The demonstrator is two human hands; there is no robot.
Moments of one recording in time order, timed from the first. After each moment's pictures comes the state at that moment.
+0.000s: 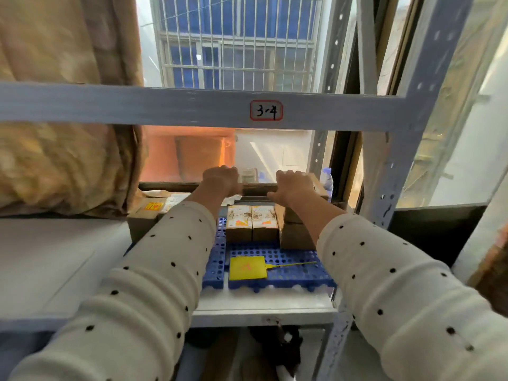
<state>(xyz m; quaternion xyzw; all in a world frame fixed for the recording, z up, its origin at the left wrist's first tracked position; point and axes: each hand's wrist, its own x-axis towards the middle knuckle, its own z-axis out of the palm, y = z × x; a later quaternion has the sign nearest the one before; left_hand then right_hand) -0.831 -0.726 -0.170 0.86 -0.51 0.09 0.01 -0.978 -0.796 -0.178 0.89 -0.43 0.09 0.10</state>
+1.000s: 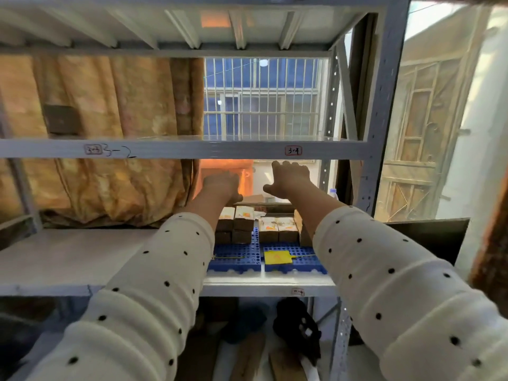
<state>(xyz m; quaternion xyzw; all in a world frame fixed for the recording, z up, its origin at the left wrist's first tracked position) -0.902 -0.464 -0.092 0.86 -0.48 0.17 0.01 -1.037 -0.532 -0.078 0.89 -0.40 0.19 0.13</state>
